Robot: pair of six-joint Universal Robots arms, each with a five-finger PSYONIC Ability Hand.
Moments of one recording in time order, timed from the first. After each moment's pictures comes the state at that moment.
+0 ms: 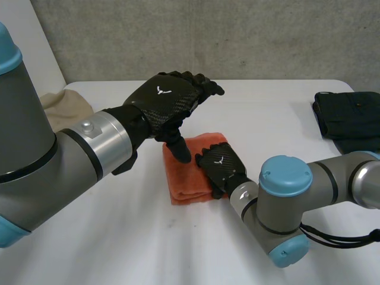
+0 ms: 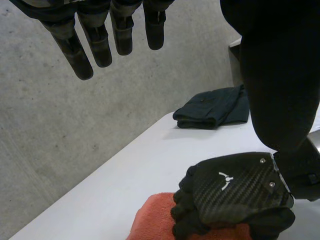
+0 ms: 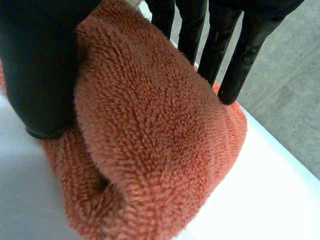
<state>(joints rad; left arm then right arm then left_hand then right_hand) 4.12 -1.79 -1.32 2.99 -1.24 3.32 2.20 -0.83 1.47 -0.43 1.44 2.70 0.21 0.22 0.23 0.22 0.04 0.52 0.61 0.61 0.61 0.40</state>
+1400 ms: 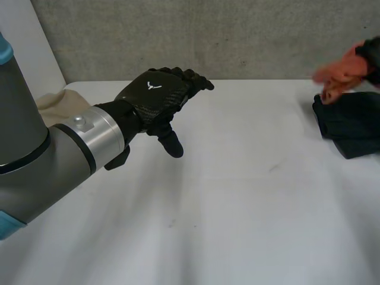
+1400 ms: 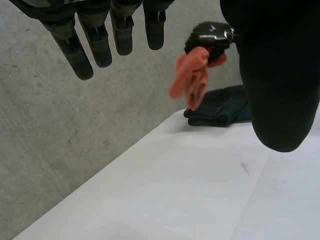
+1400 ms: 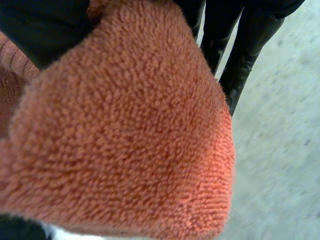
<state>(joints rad) 4.16 -1.78 -1.32 2.99 -1.24 3.32 1.32 -0.44 0.37 -0.36 0.70 2.86 0.21 0.22 0.23 0.22 0.04 0.88 1.16 1.14 1.19 0.89</state>
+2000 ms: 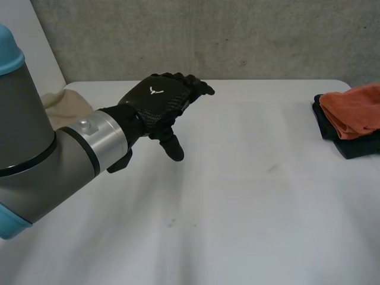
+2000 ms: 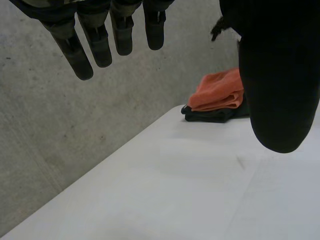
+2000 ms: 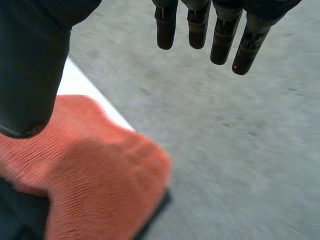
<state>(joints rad) 4.15 -1.80 -1.32 2.99 -1.24 3.32 1.16 -0.88 0.79 0.13 0.84 2.62 0.21 0.22 0.23 0.22 0.04 0.21 0.22 0.22 0.24 0.07</state>
